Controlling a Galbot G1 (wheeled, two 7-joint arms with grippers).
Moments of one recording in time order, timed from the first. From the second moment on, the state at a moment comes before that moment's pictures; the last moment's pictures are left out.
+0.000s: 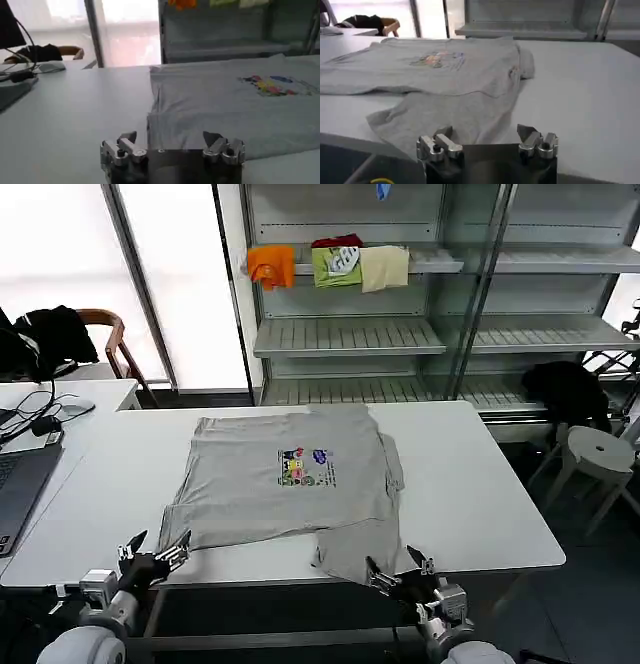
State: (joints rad) left arm 1.44 -1.27 -0.77 -2.03 -0.30 0.53 0.07; right arm -1.45 1.47 0.43 2.11 0.01 -0.58 -0.18
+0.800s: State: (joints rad) left arm 1.48 -1.27 -0.77 -2.01 -0.35 0.51 0.09; right arm -1.45 1.48 0.43 2.11 0.04 -0.57 -0.19
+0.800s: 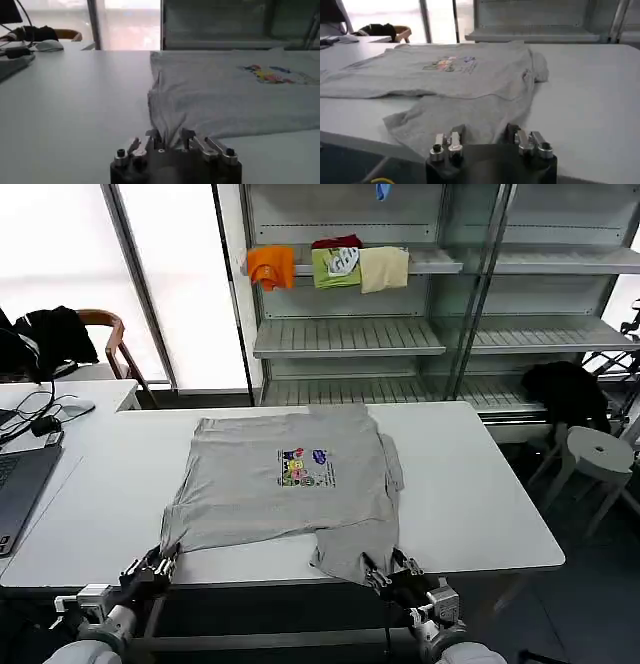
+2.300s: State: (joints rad) left arm 1.04 -1.33 -0.71 -1.76 -0.44 0.45 0.09; right arm -0.77 1.59 0.44 1.57 0.09 -0.48 -0.14
